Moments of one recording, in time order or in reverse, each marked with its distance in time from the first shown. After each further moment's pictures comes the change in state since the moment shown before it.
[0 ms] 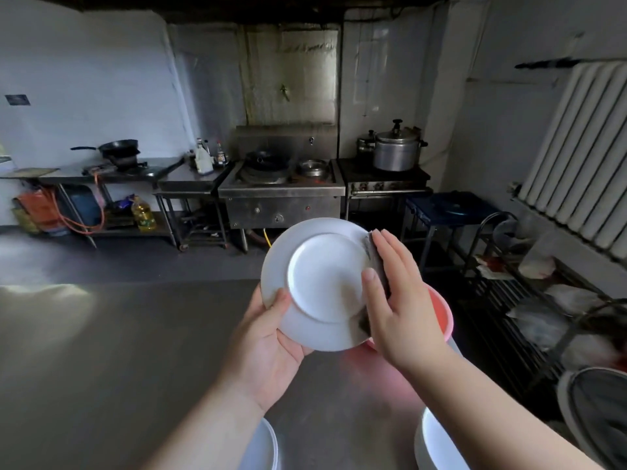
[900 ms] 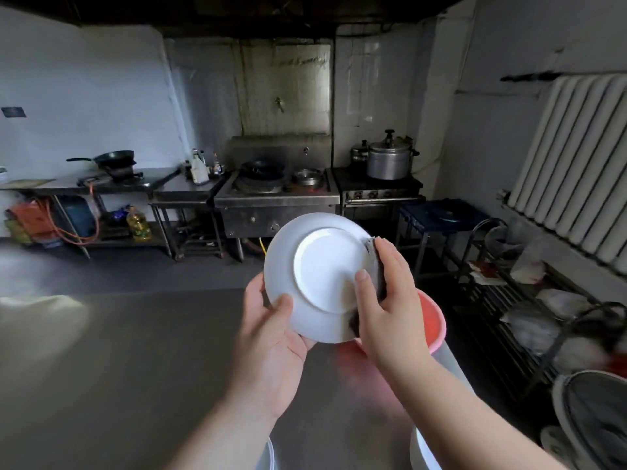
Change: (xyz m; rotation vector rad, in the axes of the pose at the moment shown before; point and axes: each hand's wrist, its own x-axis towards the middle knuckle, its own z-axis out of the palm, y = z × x) left_hand -0.010 -0.001 0.035 0.007 0.096 0.171; right_hand -0.005 -0.012 0.007 0.149 0.154 0.109
